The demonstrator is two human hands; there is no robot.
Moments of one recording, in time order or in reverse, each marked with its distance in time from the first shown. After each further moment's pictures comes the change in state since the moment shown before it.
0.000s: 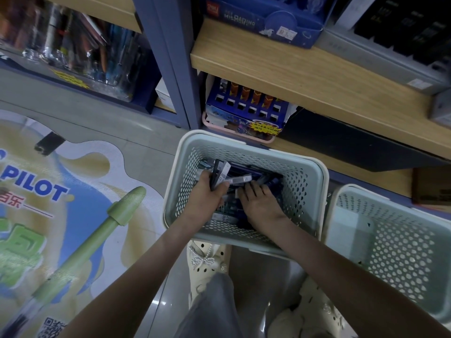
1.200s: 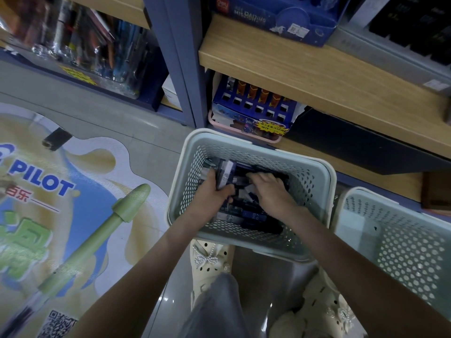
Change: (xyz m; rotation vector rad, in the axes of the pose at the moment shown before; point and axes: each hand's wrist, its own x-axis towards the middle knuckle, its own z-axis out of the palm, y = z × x) left_hand 0.003 -0.005 -0.005 0.049 -0.073 0.018; right_hand 0.010 0.030 -0.018 0.679 0.035 0.040
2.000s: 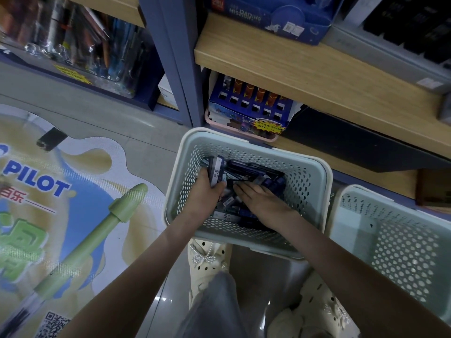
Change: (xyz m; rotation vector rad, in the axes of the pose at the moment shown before) left_hand 0.008 -0.004 0.003 0.077 0.151 -0.005; right_hand -0.012 -0.003 0.016 -0.428 -0.192 -0.185
